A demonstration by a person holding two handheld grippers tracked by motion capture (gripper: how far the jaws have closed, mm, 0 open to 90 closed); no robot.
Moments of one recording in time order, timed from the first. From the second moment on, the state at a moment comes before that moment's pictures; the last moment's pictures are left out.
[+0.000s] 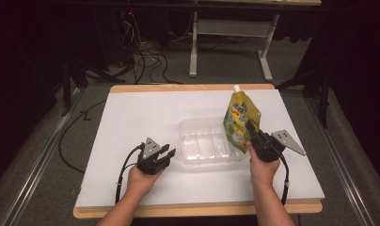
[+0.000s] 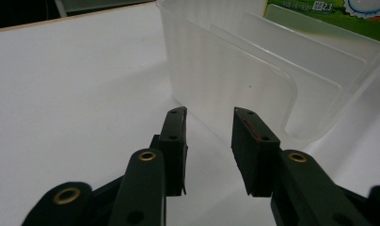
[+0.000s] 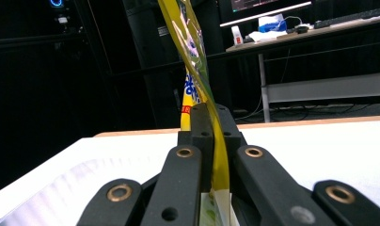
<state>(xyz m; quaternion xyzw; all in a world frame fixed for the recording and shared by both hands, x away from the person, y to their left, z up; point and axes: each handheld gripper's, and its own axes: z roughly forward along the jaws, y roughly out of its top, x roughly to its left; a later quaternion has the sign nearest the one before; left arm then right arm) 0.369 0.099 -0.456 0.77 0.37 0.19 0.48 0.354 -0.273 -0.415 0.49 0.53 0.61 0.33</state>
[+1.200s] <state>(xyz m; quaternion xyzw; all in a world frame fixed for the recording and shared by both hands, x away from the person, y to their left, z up) 0.370 0.100 -0.455 0.77 0.37 0.18 0.48 0.344 -0.274 -0.420 0.49 0.60 0.54 0.33</state>
